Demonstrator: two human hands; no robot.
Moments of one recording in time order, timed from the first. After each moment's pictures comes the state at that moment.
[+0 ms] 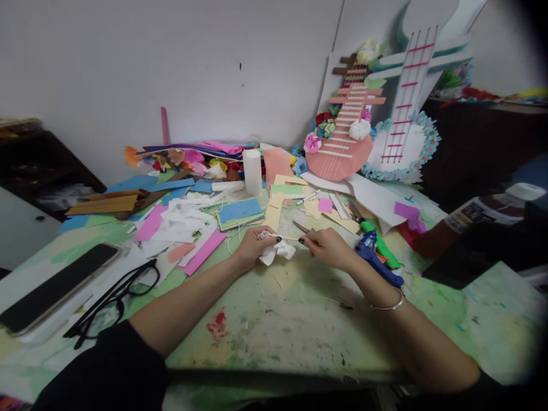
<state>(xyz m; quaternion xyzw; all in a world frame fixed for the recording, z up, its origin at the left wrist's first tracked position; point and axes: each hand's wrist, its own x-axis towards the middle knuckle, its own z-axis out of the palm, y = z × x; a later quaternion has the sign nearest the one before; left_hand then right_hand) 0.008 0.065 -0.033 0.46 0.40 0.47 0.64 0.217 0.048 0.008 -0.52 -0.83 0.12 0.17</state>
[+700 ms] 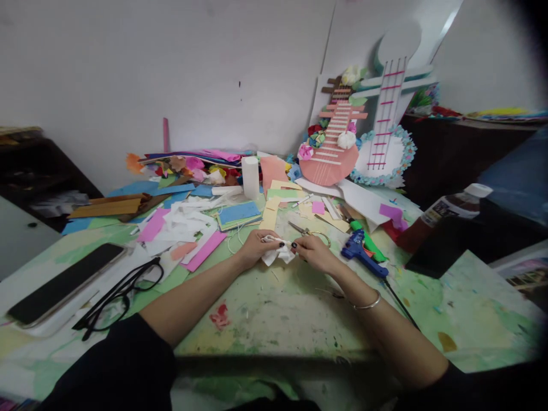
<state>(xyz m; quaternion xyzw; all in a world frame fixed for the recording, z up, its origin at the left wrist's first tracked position) 0.009 0.064 -0.040 0.53 0.36 0.44 0.63 0.202 0.032 -0.008 -0.54 -0.80 0.16 0.19</state>
